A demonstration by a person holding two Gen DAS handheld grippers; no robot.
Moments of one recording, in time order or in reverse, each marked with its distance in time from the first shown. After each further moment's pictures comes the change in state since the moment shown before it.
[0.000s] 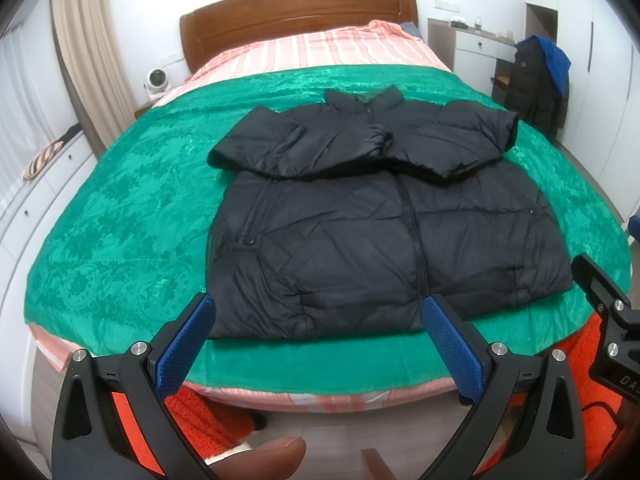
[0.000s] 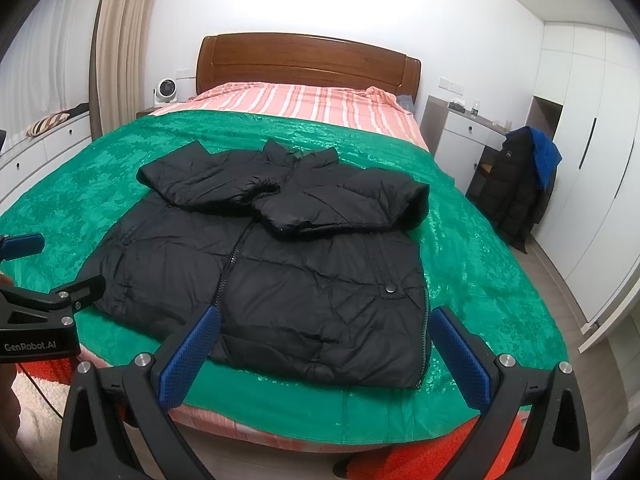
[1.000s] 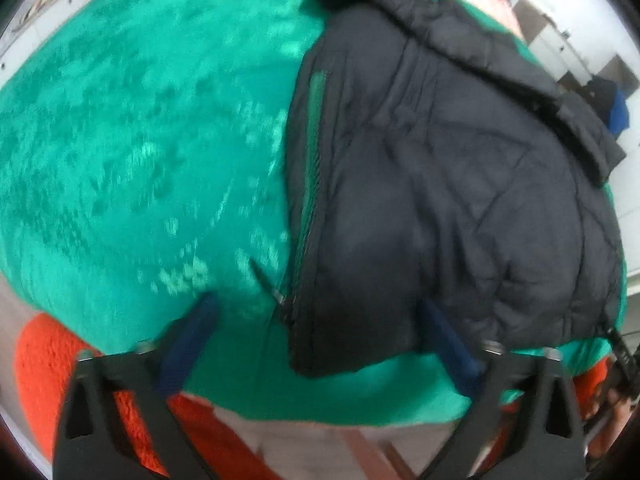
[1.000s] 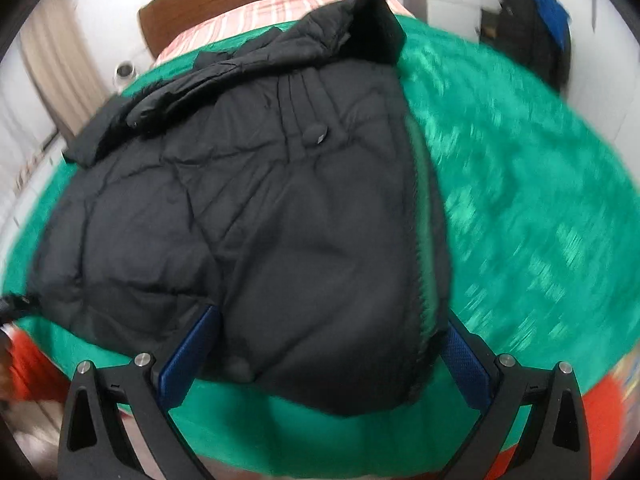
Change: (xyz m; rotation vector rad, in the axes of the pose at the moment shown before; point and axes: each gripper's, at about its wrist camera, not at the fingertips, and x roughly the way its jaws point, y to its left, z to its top) left arm 0.169 0.142 -0.031 -0.327 0.378 -0.138; right arm 0.164 -0.101 -0.078 0.324 0.346 0.183
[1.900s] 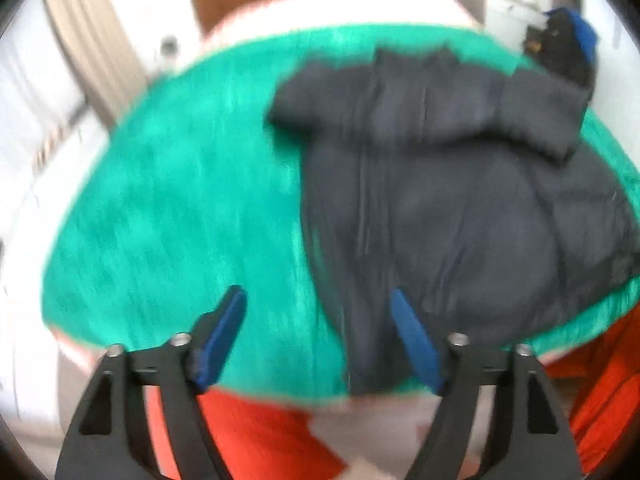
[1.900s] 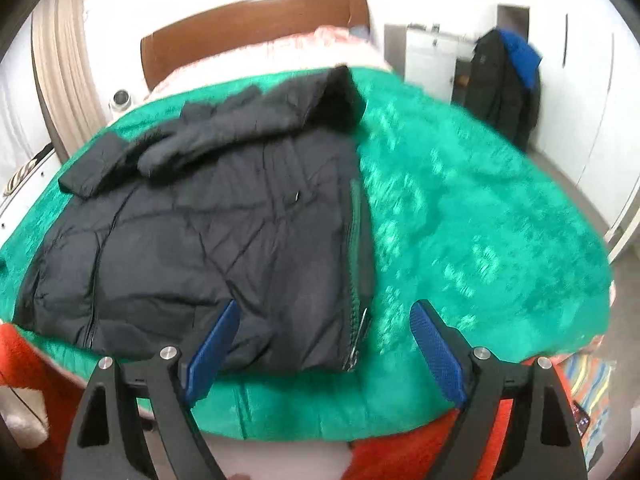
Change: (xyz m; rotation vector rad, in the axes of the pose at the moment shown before) left arm -0.126 -0.082 0.017 0.370 -0.301 0.231; right arm -0.065 -0.006 -0.018 -0.072 -0.225 -0.129
